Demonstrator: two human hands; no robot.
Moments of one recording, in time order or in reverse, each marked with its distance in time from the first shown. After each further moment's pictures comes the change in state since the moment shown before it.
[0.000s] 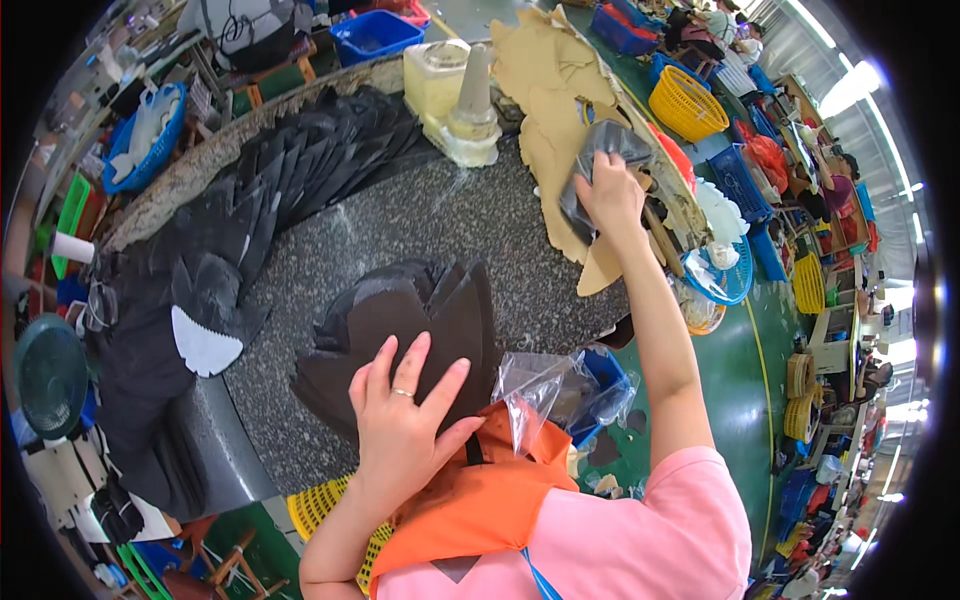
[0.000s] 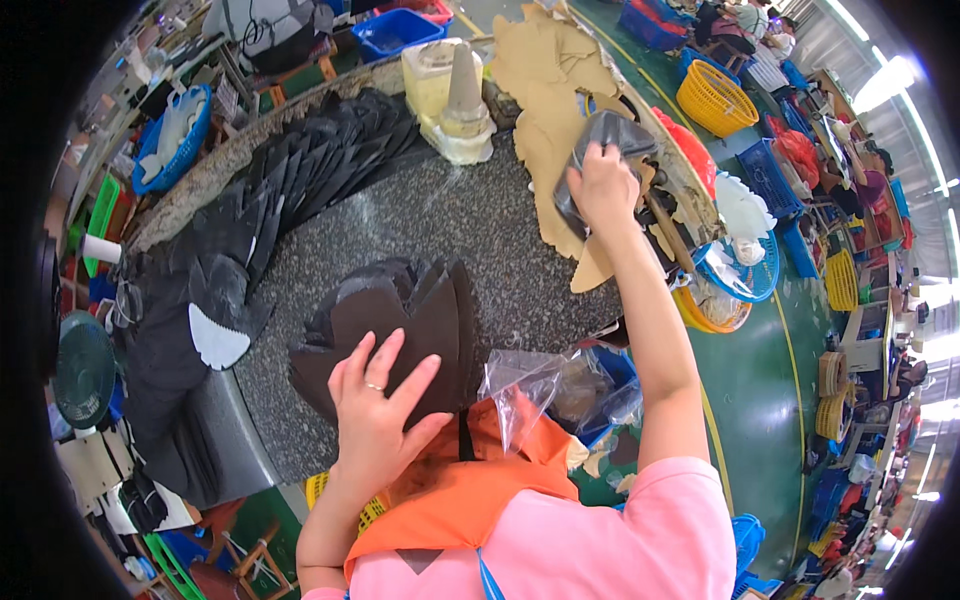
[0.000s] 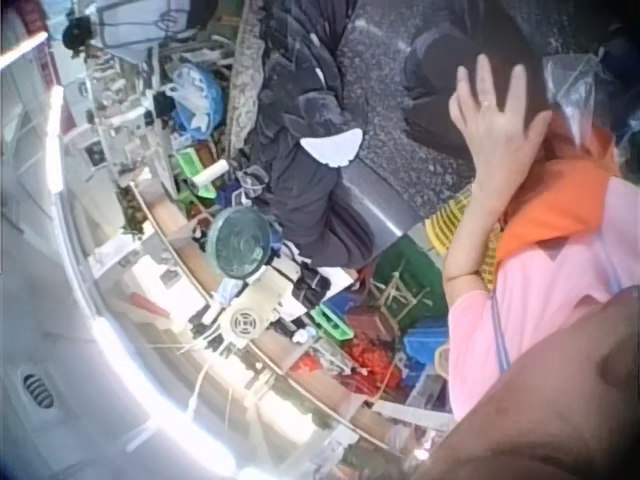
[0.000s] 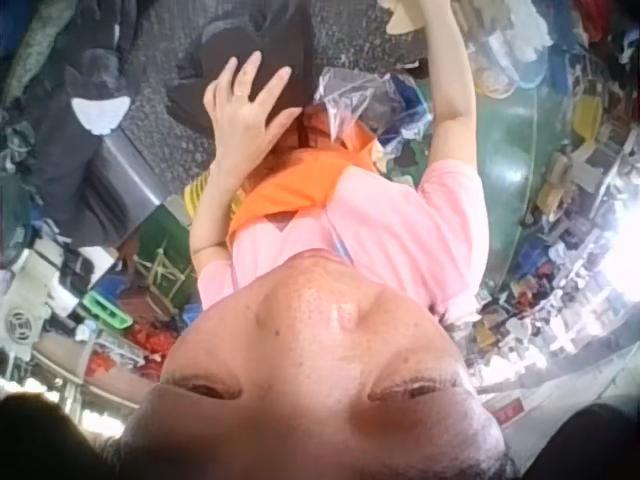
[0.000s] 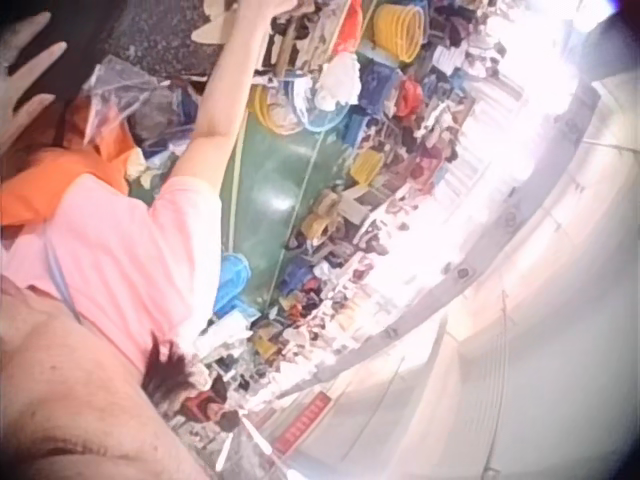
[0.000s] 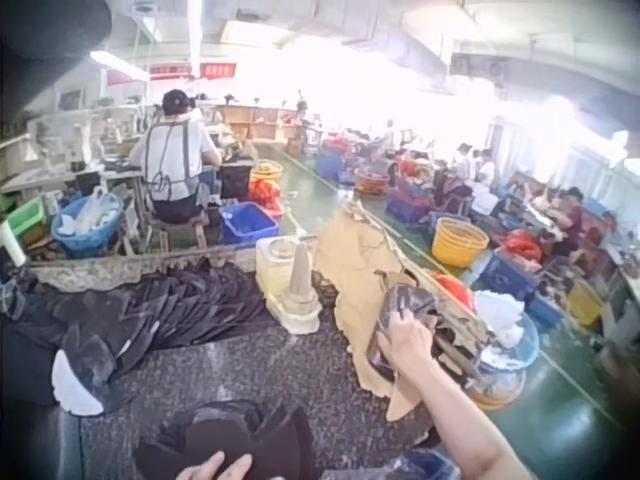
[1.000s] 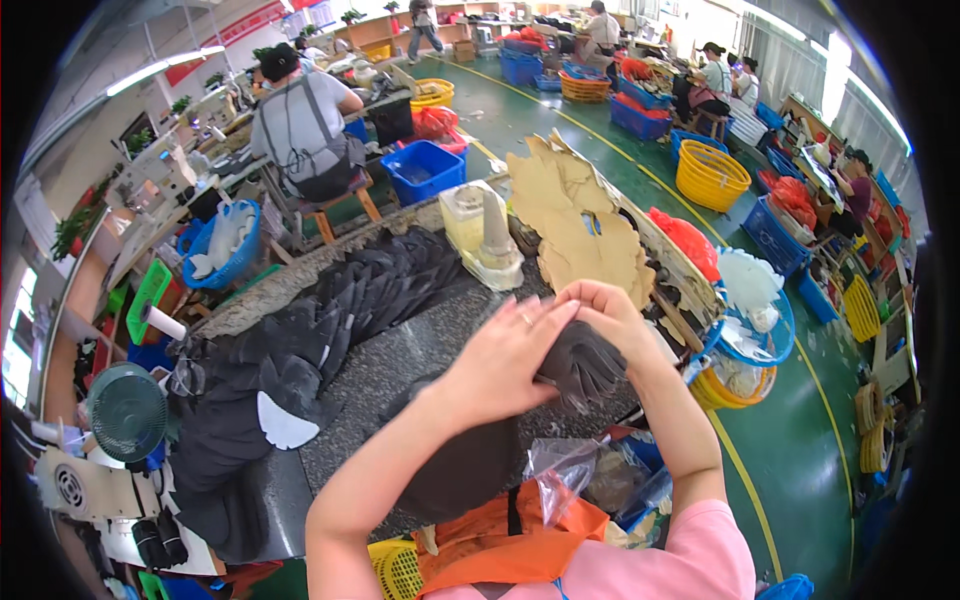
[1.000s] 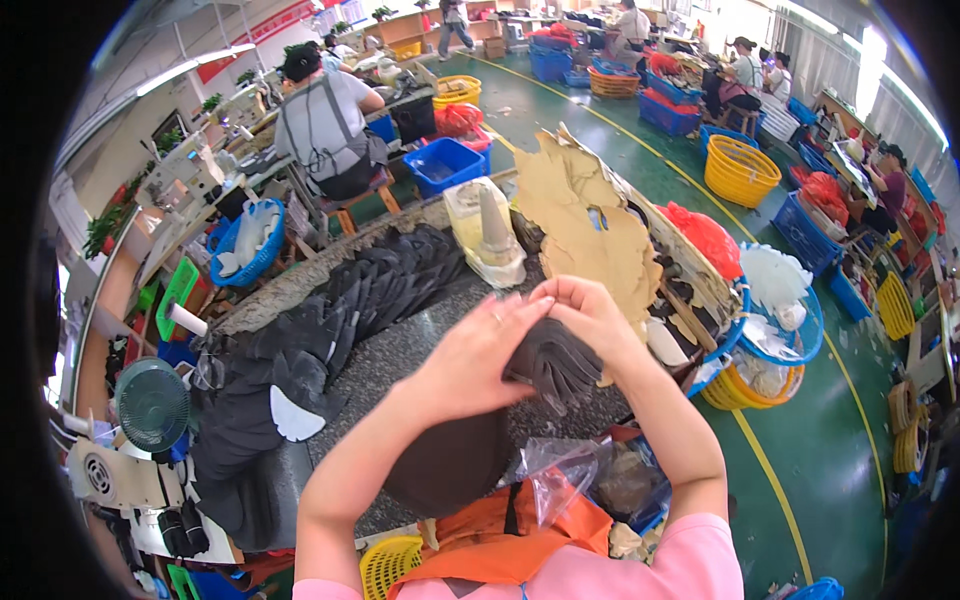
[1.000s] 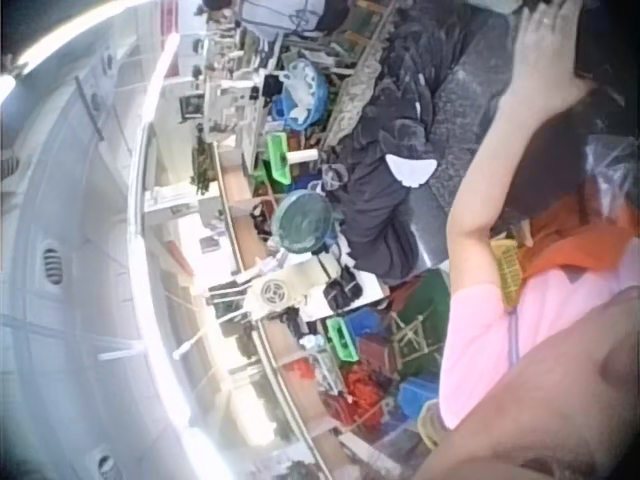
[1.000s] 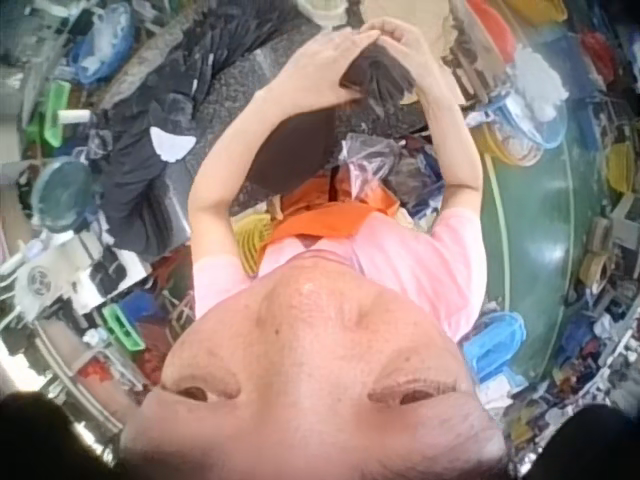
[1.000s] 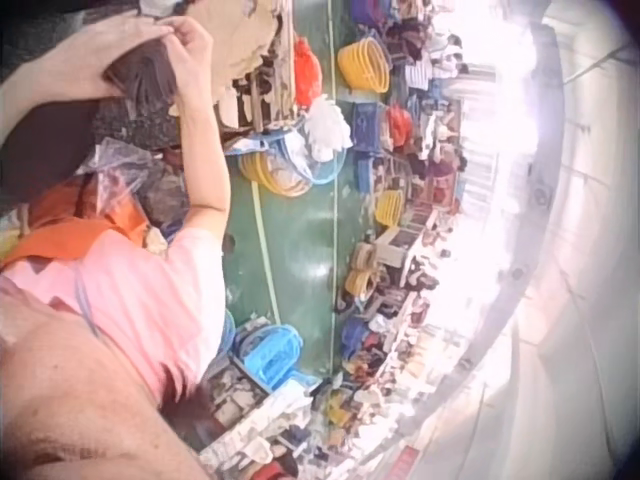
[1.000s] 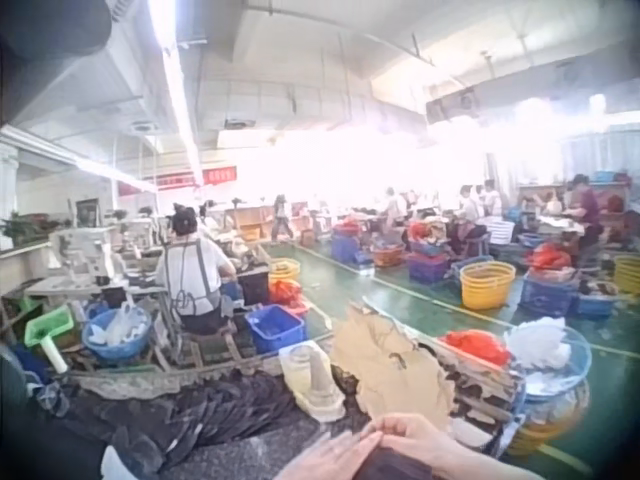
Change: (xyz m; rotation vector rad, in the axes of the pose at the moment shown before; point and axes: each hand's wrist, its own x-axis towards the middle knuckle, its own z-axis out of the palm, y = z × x) left_hand 0.158 0.036 -0.033 -0.019 -0.005 0.553; right_hand -0.049 -0.039 -0.107 1.695 -0.474 -0.111
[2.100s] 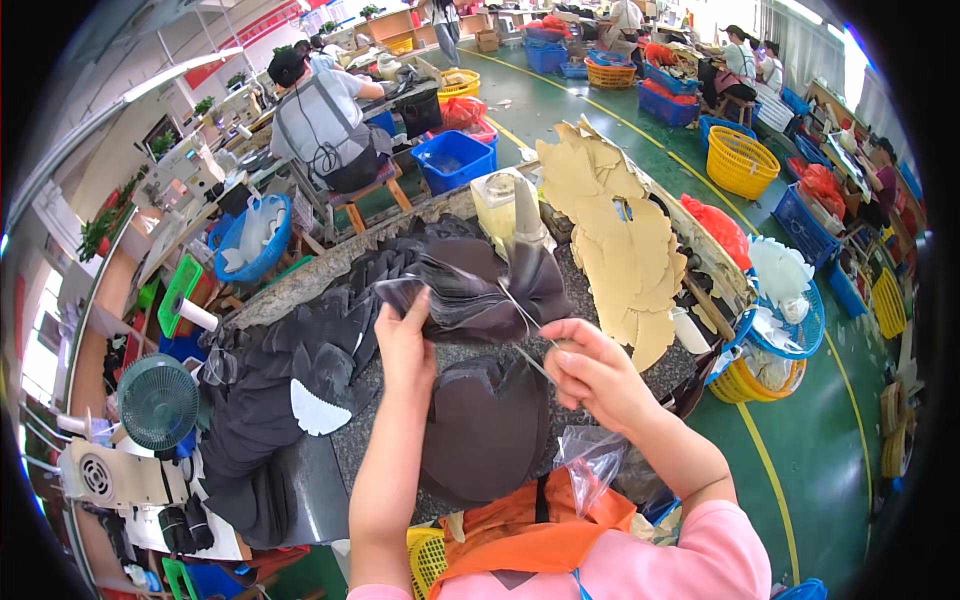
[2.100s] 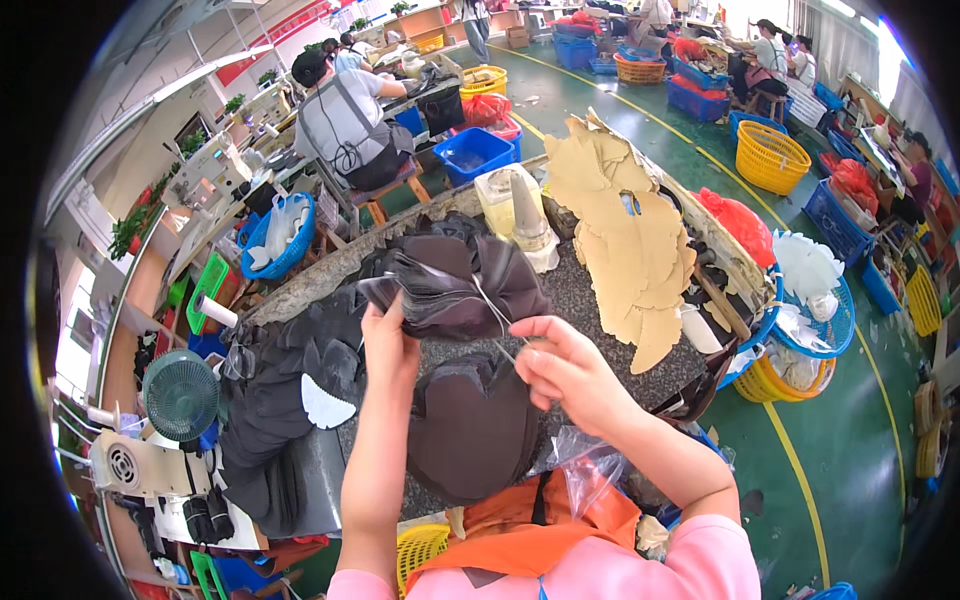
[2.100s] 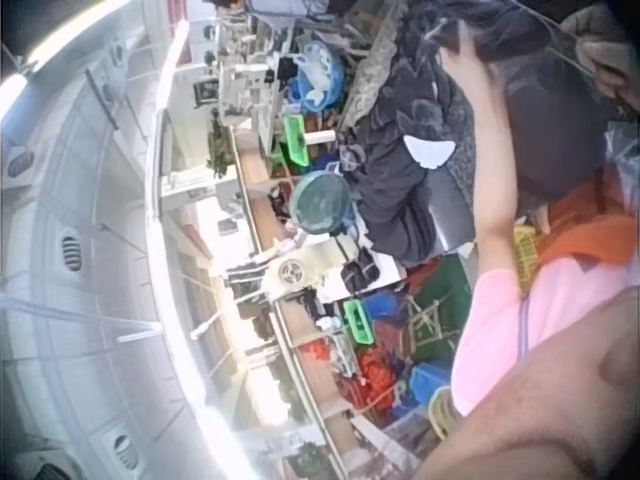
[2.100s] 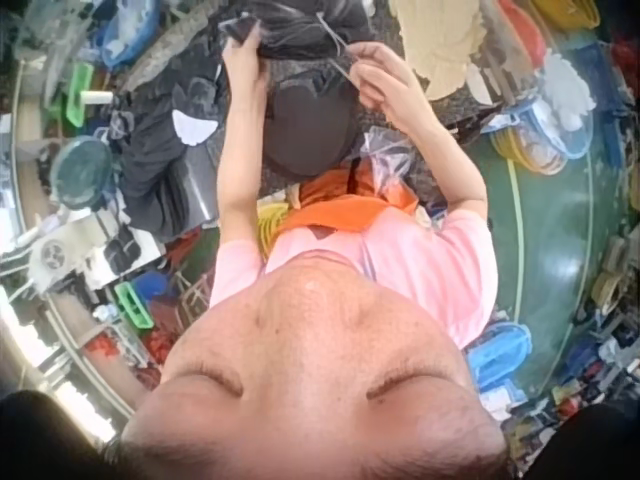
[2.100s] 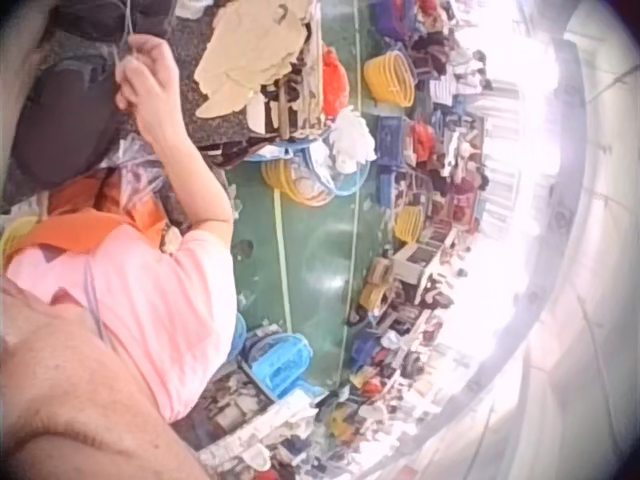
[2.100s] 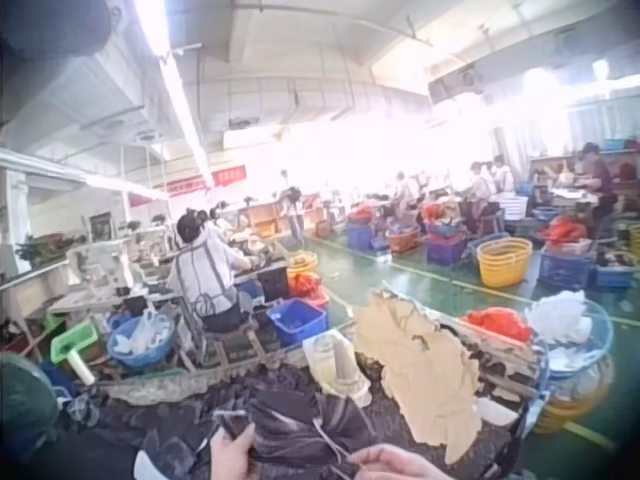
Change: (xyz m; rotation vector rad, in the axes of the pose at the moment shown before) left_hand -0.066 -0.074 -0.009 -1.236 1.070 -0.657; right_hand -0.041 0.005 0.062 0.364 -0.046 0.152
